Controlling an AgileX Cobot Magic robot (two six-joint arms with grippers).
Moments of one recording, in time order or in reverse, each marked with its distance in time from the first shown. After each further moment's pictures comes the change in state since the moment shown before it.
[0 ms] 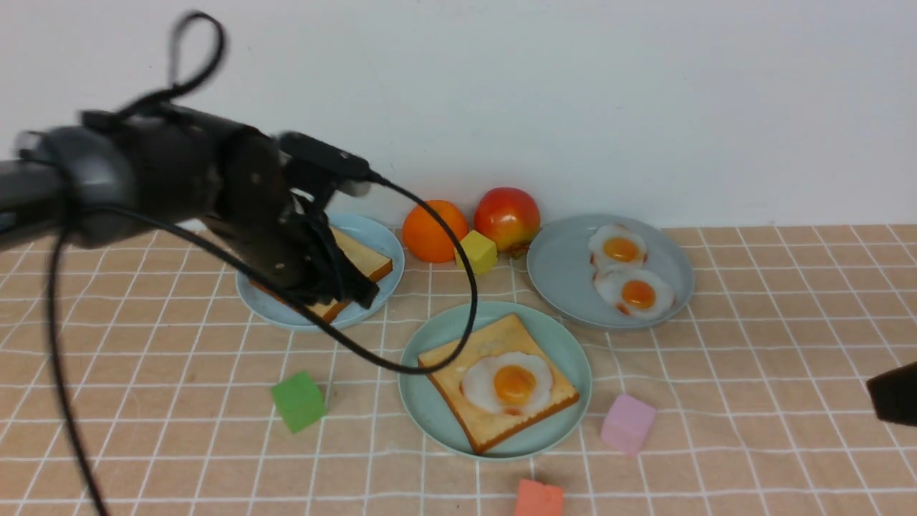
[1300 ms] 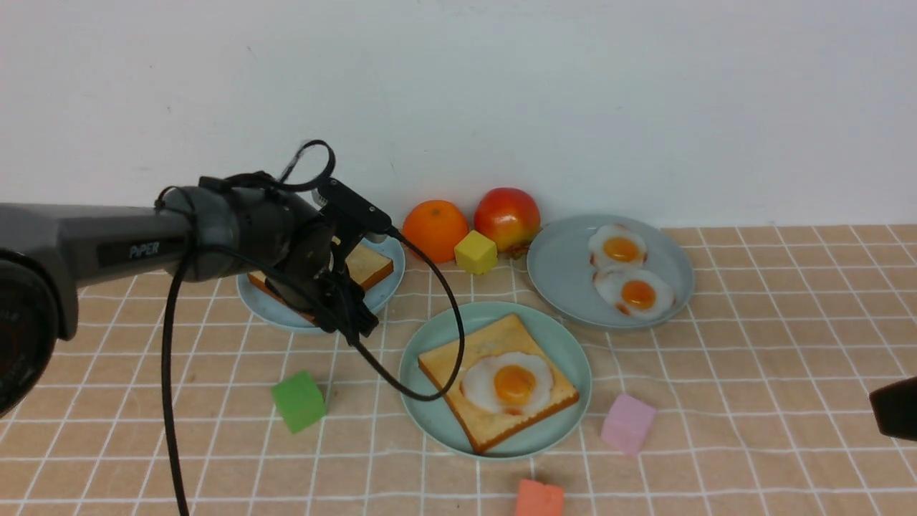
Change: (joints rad) right arm 0.000 -0.018 0.000 0.020 0.037 0.003; left arm 0.003 0.247 -0.071 0.339 -0.160 -0.180
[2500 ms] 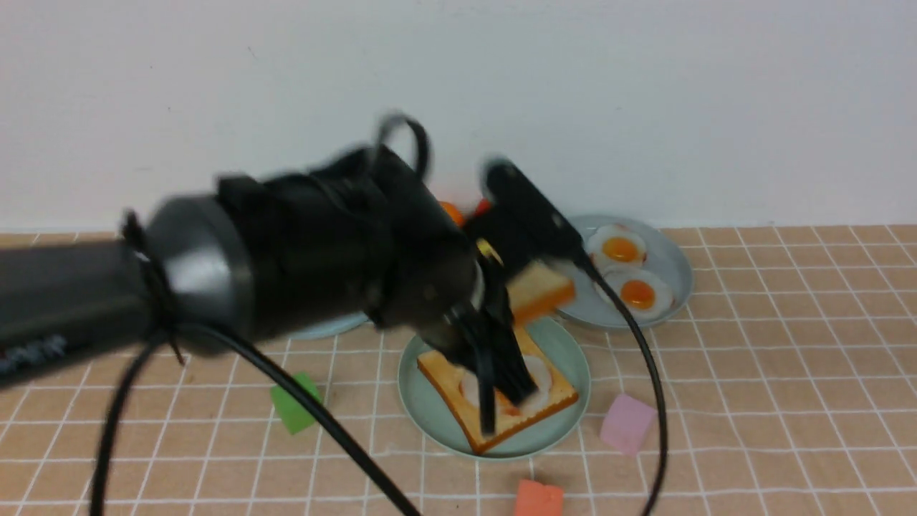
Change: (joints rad) right arm 0.000 -0.213 0.002 -0.135 0.035 0.021; left arm -0.463 -0.363 0.141 -0.080 0.169 0.027
